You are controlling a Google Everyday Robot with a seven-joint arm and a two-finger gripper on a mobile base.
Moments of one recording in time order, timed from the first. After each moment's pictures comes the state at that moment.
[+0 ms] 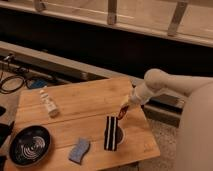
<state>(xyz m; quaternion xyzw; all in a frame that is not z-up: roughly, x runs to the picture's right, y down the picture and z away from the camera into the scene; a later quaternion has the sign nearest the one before) 0.124 0.098 0.805 -0.36 0.07 0.75 0.56</state>
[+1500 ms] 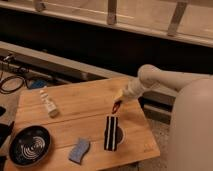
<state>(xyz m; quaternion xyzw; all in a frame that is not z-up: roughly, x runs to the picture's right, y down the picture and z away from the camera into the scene) 0.092 0.066 0.825 -0.36 0.03 0.72 0.59</state>
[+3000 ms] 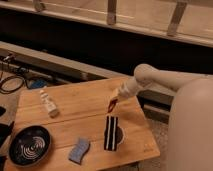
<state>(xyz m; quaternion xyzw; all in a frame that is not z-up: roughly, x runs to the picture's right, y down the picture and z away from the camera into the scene) 0.054 0.058 0.829 -0.38 0.00 0.71 0.60</state>
